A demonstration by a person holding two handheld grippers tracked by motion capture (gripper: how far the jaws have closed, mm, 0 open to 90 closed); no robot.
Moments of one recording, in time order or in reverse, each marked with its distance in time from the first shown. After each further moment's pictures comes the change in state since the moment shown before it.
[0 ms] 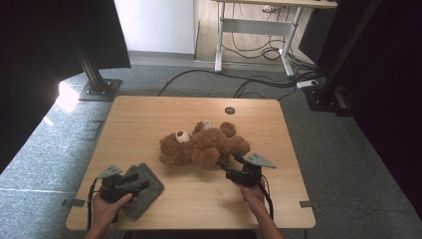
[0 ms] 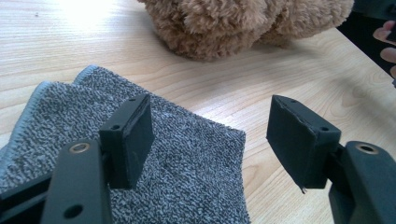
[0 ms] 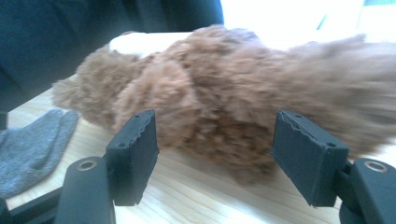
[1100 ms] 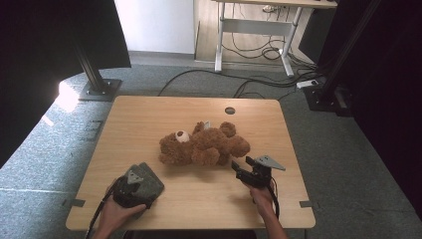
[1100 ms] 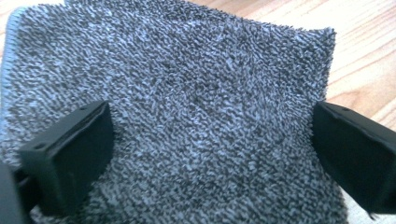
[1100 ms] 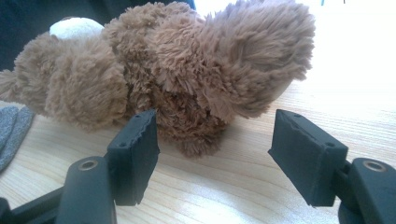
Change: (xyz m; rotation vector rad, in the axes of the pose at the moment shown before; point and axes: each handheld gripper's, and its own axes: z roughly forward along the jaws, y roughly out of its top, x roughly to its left) left arm -0.016 -0.017 0.039 0.310 0.280 0.221; right arm -0.025 -0.013 -0.008 0.037 -0.092 0.046
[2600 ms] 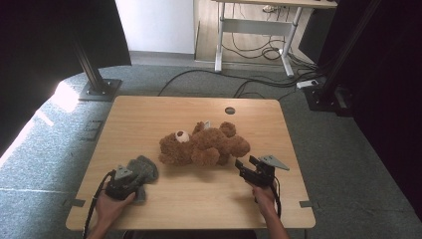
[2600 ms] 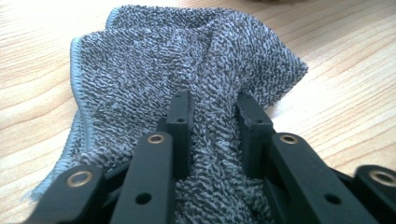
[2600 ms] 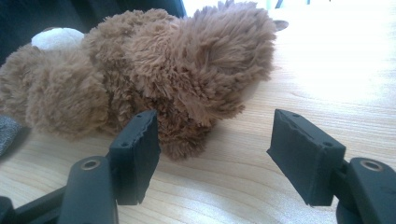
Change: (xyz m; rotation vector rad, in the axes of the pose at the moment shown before) left arm 0.033 -0.002 0.002 -0.162 0.003 -0.042; right arm -0.010 0.001 -0.003 -0.012 -0.036 0.049
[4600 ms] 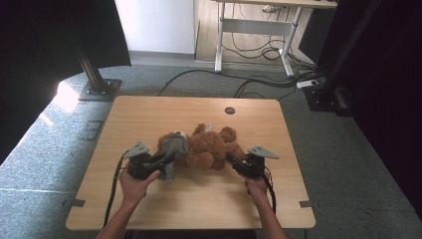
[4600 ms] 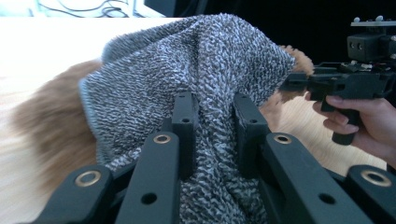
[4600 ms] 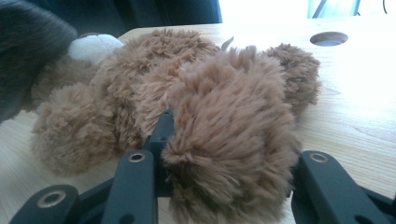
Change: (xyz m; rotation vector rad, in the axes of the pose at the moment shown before) left arm -0.060 0.104 -0.014 -0.313 -0.351 -0.063; right arm 0.016 0.019 0.028 0.023 0.136 -0.061
